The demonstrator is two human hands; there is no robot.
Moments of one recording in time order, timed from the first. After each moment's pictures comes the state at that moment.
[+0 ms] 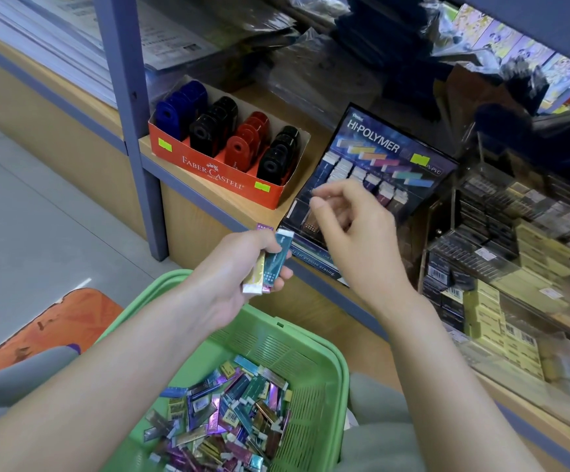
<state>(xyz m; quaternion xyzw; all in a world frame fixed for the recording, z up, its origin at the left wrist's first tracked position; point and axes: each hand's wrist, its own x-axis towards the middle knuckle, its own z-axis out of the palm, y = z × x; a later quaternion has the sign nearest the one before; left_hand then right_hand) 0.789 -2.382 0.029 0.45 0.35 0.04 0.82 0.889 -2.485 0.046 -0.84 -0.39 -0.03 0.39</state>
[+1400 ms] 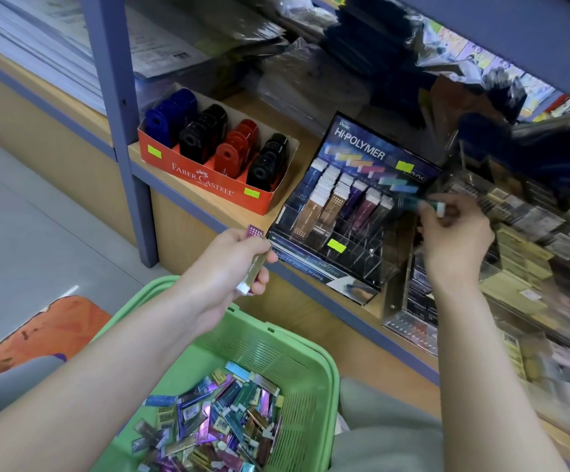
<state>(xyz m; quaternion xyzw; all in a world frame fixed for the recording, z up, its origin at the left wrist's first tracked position) 0.791 -2.379 0.020 0.53 0.31 0.07 0.79 0.968 -2.550 0.050 -0.89 -0.14 -0.21 0.39</state>
